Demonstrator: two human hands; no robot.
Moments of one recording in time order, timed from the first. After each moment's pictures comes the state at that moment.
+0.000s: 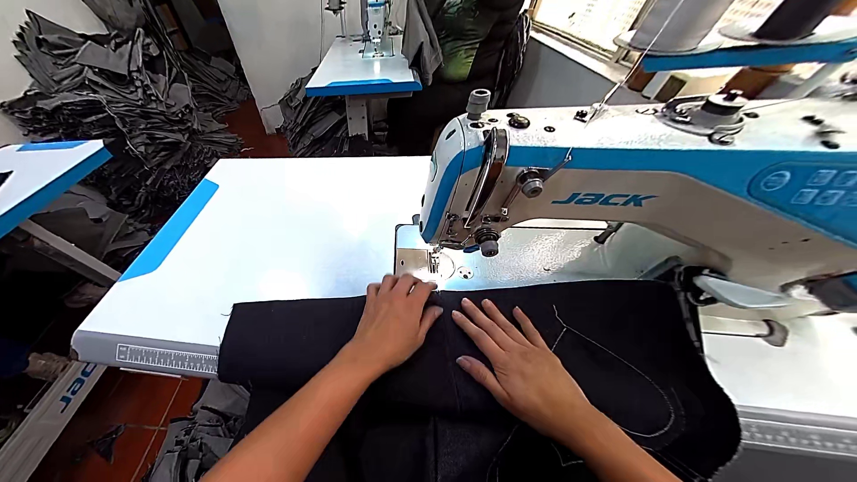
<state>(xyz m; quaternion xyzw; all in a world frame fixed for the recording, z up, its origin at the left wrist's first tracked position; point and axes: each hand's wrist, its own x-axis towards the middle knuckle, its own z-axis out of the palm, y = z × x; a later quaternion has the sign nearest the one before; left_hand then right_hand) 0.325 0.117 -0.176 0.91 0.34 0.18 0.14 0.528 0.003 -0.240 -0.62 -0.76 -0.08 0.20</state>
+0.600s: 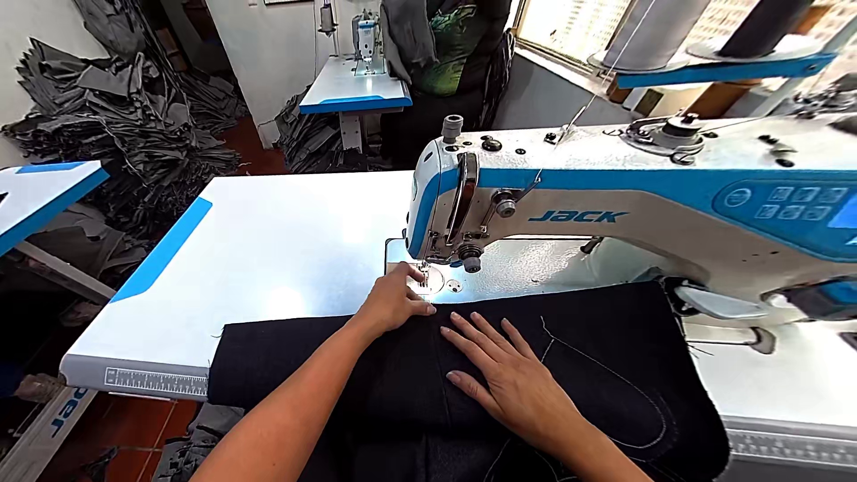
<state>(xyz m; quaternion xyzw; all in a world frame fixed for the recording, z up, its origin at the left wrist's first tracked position) 0.359 0.169 -0.157 0.78 0.40 0.11 0.46 0.530 0.007 -0.240 -0.62 -0.75 -0.07 0.23</state>
